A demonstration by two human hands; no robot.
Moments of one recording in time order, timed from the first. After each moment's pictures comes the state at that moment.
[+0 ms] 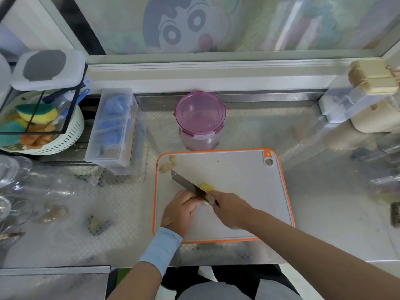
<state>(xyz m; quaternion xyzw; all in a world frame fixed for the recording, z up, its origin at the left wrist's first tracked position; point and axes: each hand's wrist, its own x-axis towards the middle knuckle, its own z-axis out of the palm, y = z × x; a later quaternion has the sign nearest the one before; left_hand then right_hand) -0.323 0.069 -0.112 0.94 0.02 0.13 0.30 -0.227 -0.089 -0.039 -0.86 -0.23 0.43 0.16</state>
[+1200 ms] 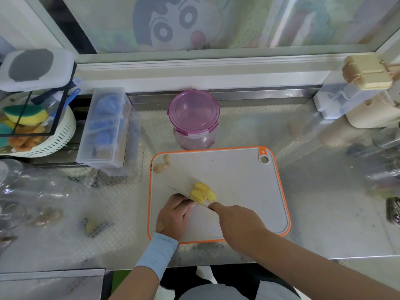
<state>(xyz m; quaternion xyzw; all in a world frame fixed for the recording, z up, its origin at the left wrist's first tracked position) -0.328 0.063 -0.127 0.93 0.03 0.24 0.28 -0.257 -0.120 0.004 -0.89 -0.31 0.34 0.04</state>
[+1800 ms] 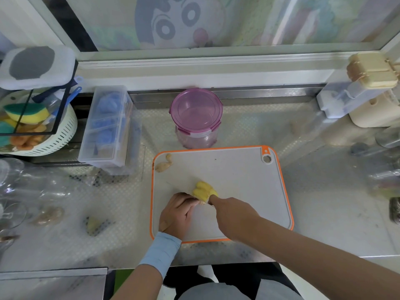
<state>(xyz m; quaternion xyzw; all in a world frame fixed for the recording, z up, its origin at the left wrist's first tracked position) -0.328 0.063 -0.130 0.92 0.03 0.24 0.30 -0.244 -0.101 -0.015 -0.88 -0.28 0.37 0.06</state>
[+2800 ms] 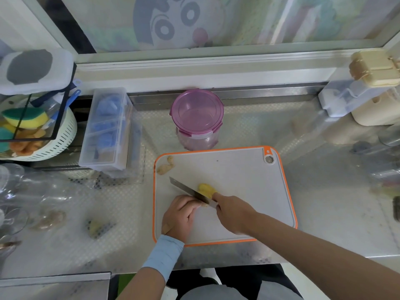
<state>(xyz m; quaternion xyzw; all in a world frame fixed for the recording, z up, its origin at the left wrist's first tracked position) -0.326 0.063 -0.116 0.92 0.04 0.20 0.33 -0.229 -0.096 -0.050 -0.87 -0.24 0.41 0.13</state>
